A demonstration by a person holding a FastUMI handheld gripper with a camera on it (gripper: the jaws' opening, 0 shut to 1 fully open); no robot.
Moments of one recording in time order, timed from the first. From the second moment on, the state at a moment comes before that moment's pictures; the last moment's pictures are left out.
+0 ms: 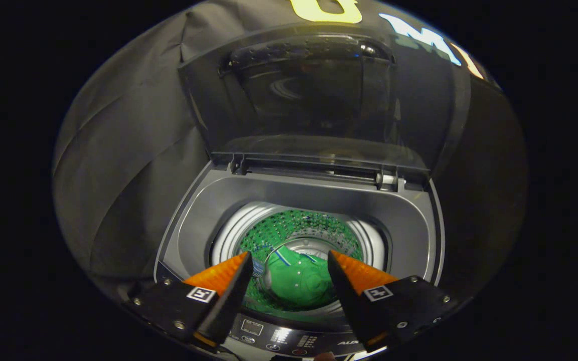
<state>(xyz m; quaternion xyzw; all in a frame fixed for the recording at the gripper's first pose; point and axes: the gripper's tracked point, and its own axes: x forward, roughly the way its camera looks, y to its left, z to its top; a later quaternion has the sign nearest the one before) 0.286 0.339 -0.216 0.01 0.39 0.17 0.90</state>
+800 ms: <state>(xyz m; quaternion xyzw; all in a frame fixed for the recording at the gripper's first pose) 0.322 0.340 -0.077 0.01 0.16 0.18 0.97</state>
